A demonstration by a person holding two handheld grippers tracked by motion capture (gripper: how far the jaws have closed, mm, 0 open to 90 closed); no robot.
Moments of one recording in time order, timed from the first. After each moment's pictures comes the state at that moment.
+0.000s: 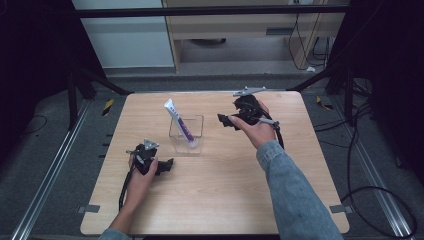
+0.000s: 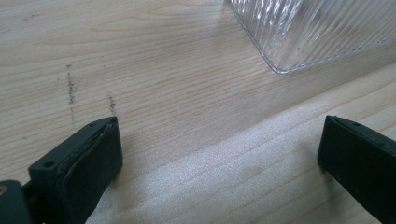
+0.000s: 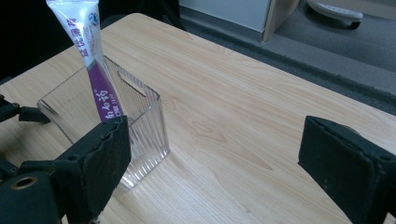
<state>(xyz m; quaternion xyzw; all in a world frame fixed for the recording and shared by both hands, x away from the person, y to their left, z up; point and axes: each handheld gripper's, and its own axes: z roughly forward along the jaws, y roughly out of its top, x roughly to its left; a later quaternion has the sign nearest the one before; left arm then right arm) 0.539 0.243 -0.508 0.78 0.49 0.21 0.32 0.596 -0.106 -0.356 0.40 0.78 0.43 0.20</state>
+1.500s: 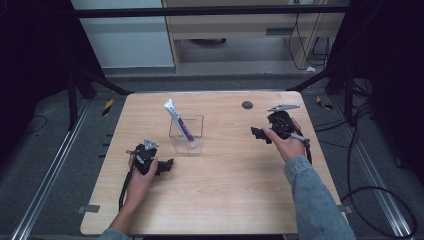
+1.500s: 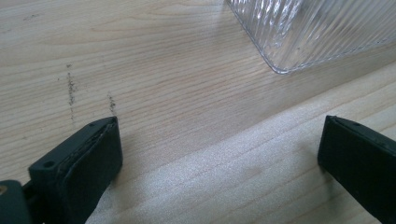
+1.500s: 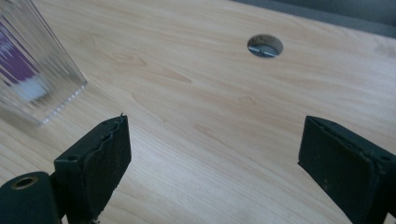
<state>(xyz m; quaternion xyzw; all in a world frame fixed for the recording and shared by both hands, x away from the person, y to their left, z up) 0.539 0.243 -0.508 0.78 0.49 0.21 0.32 0.582 -0.201 -0.412 0.48 0.76 0.38 0.20</state>
